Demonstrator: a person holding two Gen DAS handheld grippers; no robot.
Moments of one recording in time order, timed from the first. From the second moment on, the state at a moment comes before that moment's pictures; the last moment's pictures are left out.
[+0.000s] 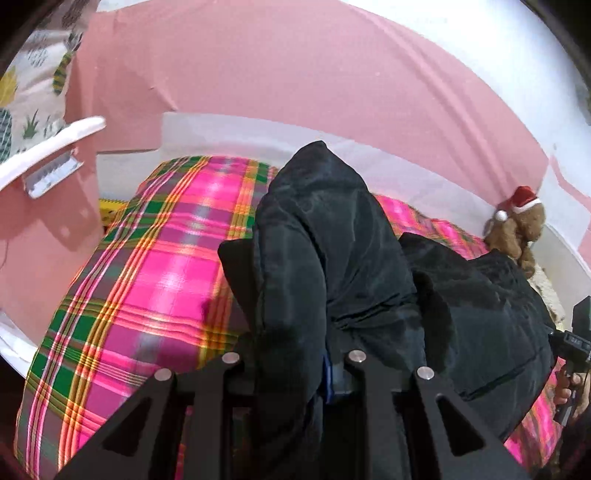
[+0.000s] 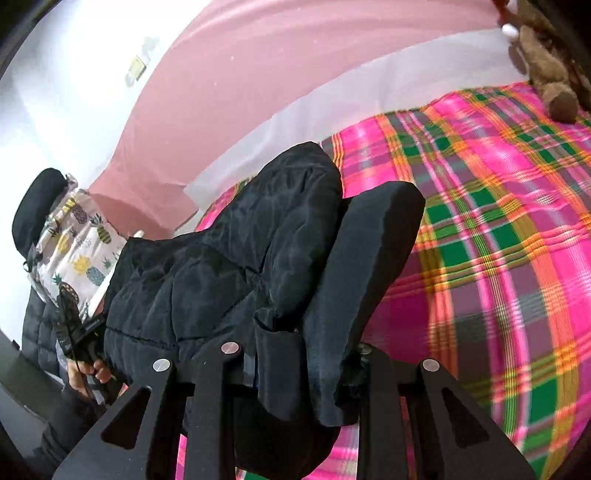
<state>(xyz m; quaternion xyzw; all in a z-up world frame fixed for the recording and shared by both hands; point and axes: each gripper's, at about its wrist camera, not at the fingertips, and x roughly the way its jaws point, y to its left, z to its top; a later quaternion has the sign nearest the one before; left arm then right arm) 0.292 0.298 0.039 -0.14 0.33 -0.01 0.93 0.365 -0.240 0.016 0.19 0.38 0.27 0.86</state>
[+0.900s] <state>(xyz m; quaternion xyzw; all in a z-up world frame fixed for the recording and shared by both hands) 0.197 0.296 0.021 -0.16 0.31 0.08 0.93 0.288 -0.253 0.028 0.14 0.39 0.19 0.89</state>
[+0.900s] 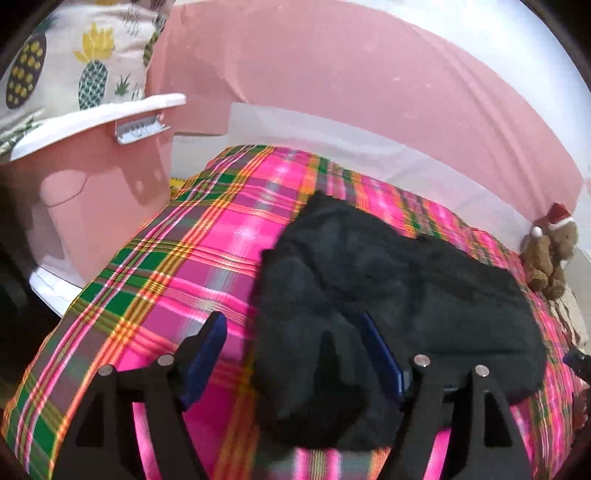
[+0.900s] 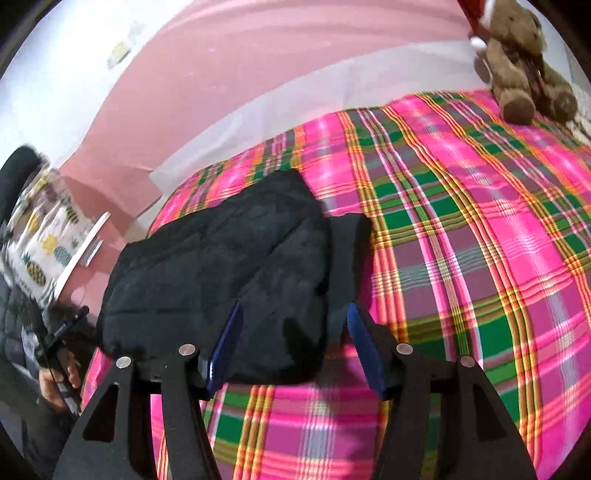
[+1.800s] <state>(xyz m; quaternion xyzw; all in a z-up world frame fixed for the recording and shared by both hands) 0.059 0.113 0.016 -0.08 0.35 0.03 0.93 0.120 -0.175 0.028 0.00 0.37 0.16 0.92</state>
